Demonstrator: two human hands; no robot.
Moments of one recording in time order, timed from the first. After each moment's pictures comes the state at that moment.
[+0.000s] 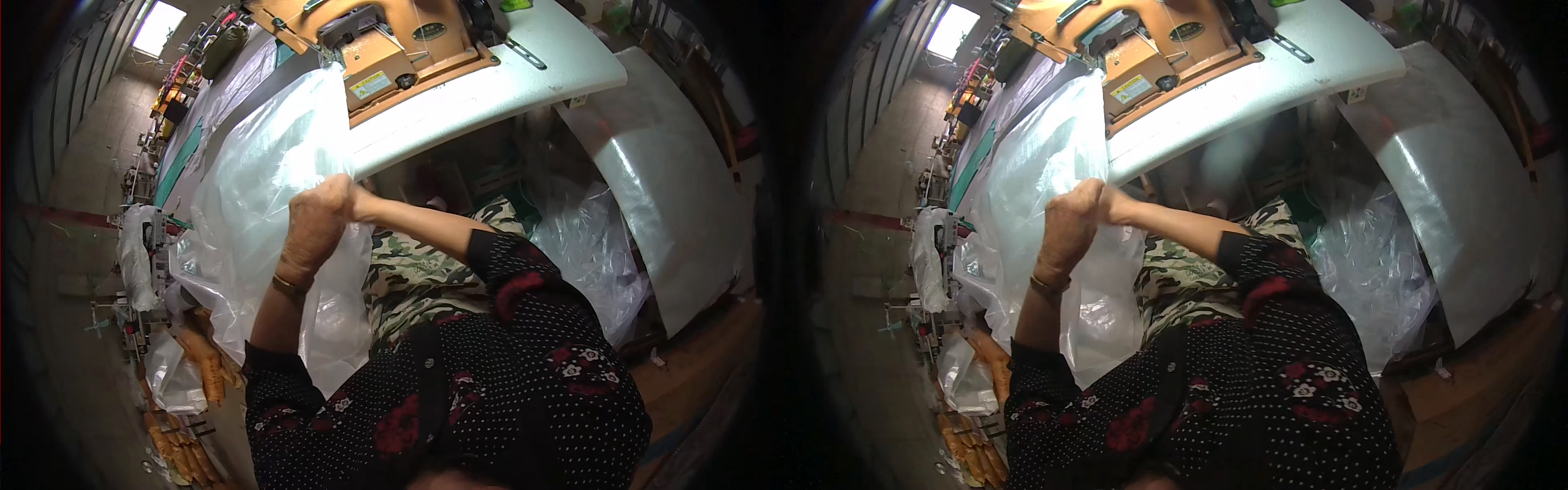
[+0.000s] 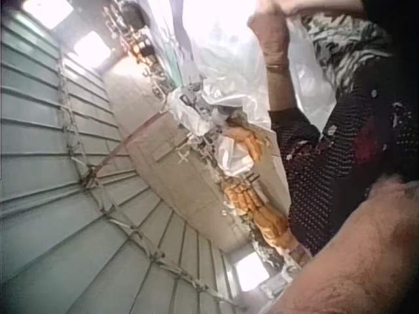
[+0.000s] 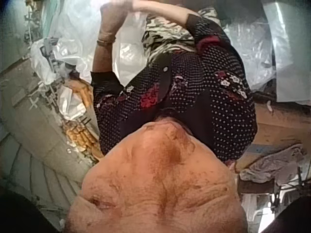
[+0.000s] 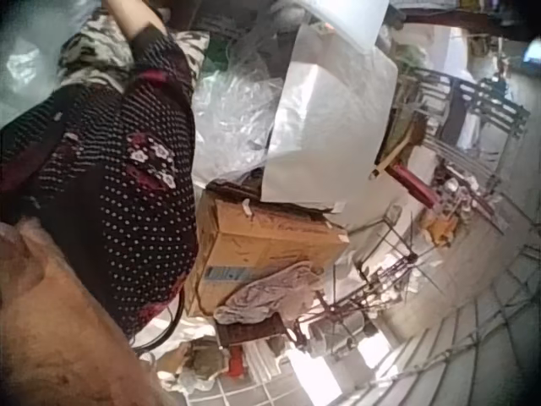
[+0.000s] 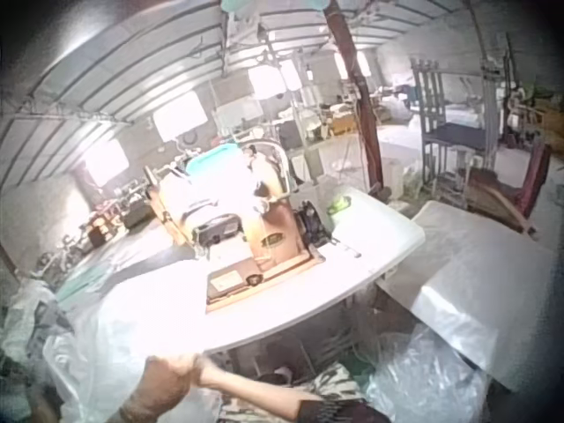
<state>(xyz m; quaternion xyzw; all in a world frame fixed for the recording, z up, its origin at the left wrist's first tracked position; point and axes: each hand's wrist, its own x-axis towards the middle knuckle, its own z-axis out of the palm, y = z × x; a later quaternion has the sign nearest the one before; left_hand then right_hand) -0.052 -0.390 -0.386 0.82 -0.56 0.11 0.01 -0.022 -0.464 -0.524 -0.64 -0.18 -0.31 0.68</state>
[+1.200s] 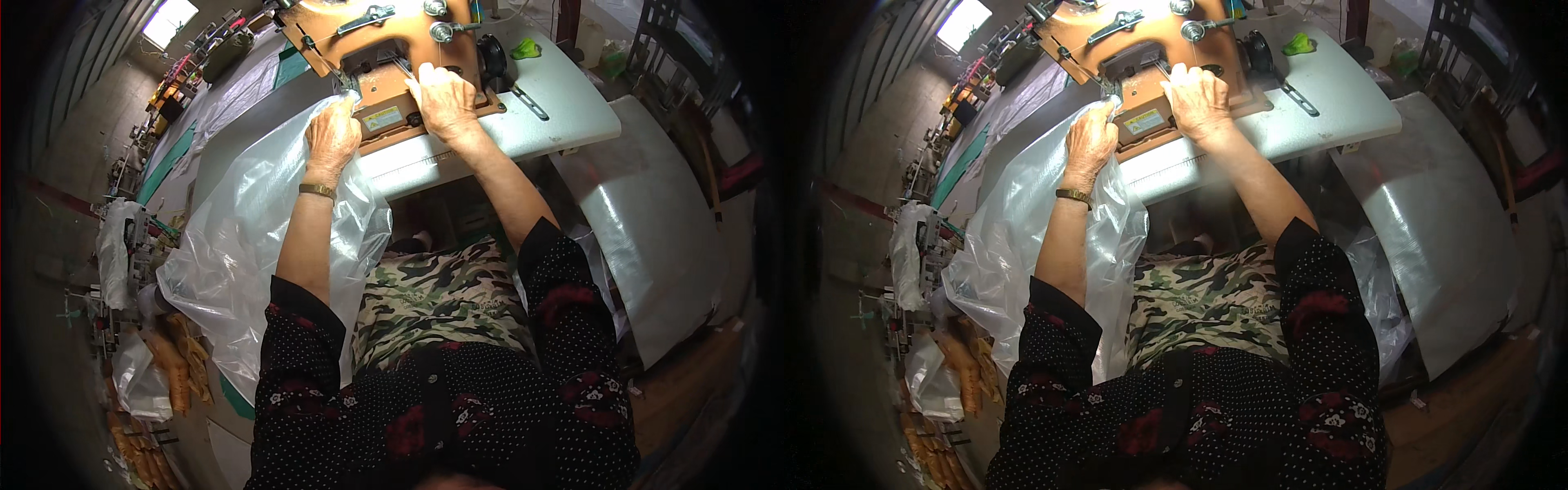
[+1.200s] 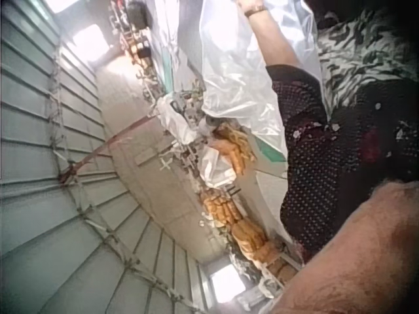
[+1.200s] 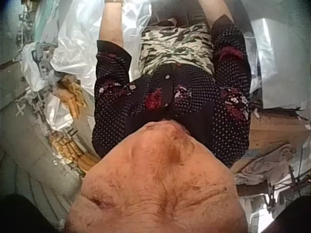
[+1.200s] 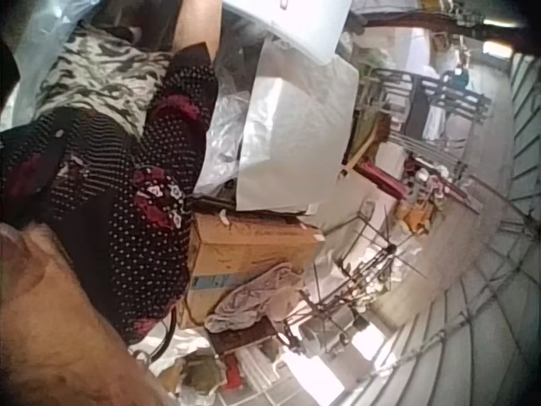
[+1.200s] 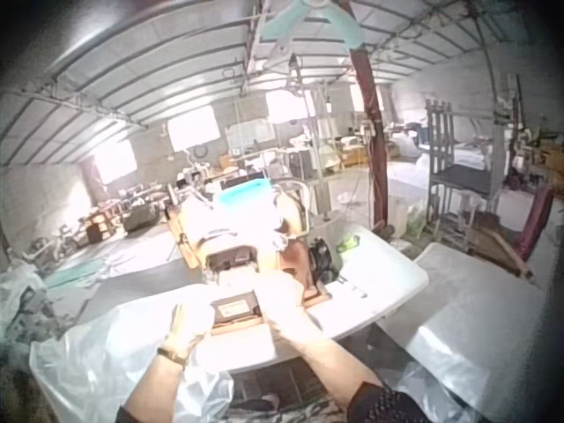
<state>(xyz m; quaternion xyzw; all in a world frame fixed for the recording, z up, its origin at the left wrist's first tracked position) 0.066 -0.498 -0.396 0.83 -0.47 0.25 0.16 -0.040 -0.671 -0.425 -0.87 0.18 -0.46 0.08</state>
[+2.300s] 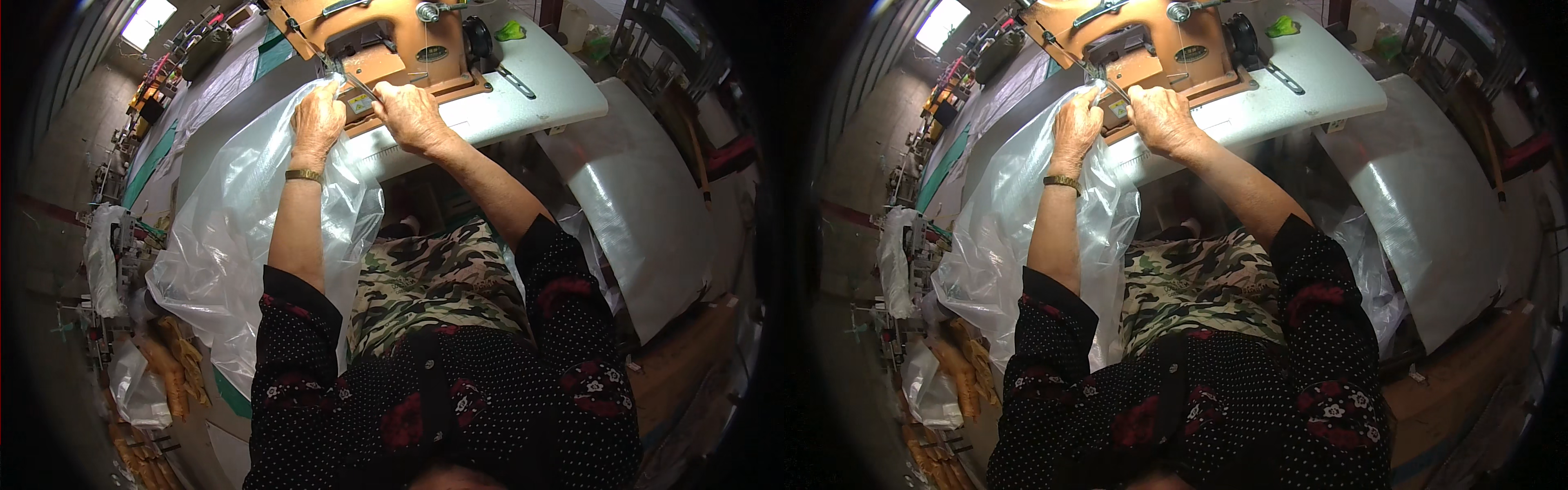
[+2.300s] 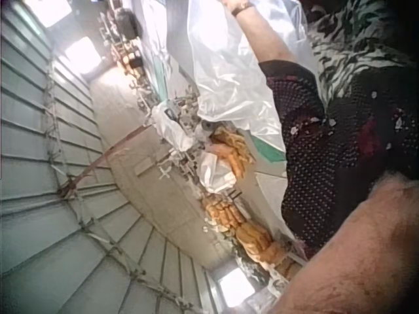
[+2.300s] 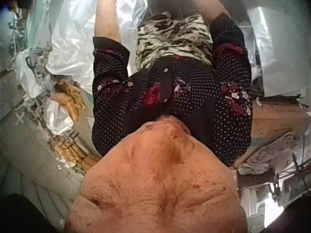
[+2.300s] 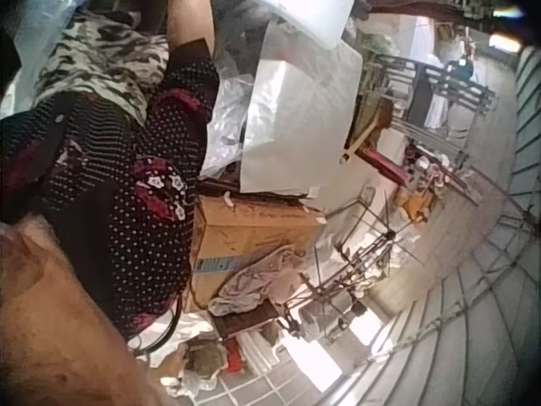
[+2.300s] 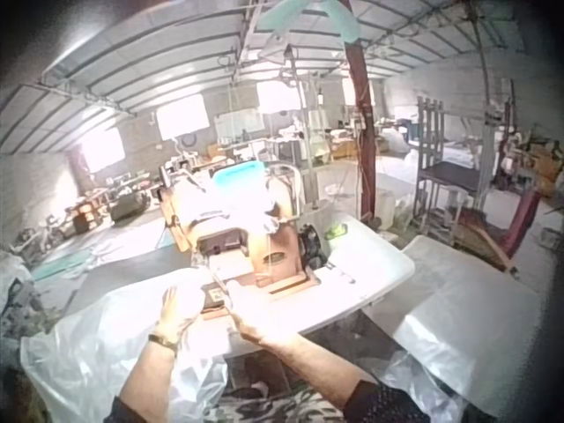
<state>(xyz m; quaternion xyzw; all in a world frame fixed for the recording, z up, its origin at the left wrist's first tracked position) 0.073 -0.495 -0.402 0.84 -0.45 0.19 0.22 -0.057 -0.621 -0.428 -0.91 0.13 -0.30 0.25</state>
